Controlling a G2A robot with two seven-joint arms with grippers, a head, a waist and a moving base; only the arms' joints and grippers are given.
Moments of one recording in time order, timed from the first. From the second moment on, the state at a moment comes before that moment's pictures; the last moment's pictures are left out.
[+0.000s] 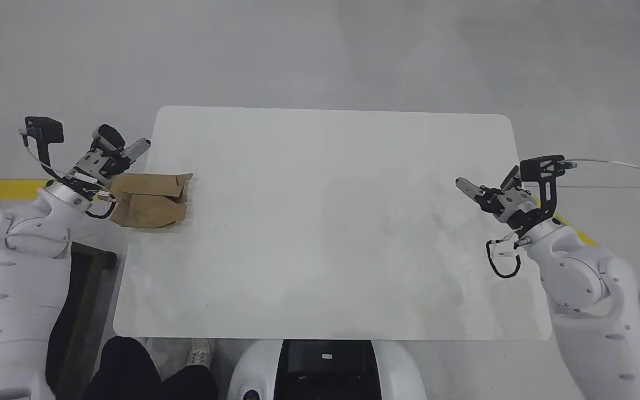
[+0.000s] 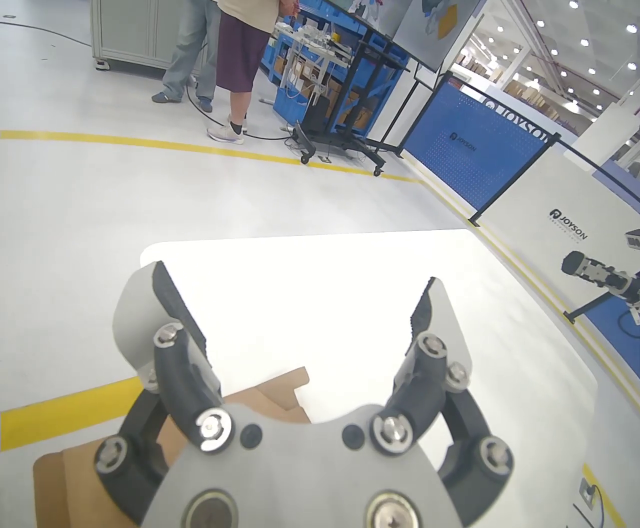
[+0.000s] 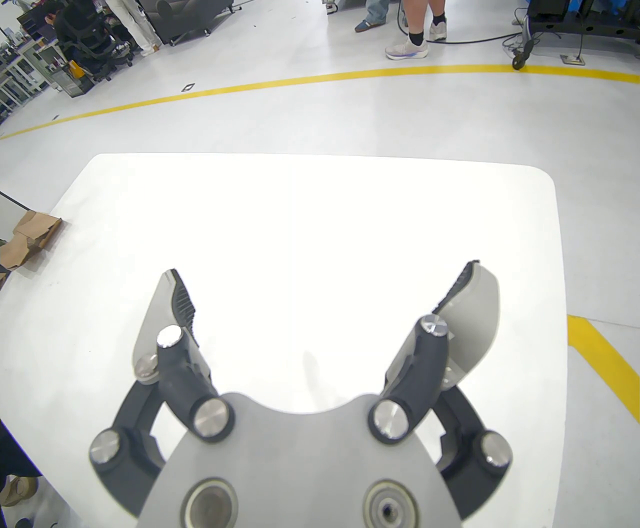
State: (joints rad) left arm 0.98 -0.87 -1.59 -1.09 0.50 -0.80 -0.26; right arm -1.36 -1.00 1.63 -1.78 -0.72 -0.25 0.44
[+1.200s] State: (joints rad) left arm 0.98 -0.80 -1.89 -0.74 -0.30 -0.39 -0.89; right arm -1.36 -1.00 1.63 -1.78 -0.72 -0.25 0.44
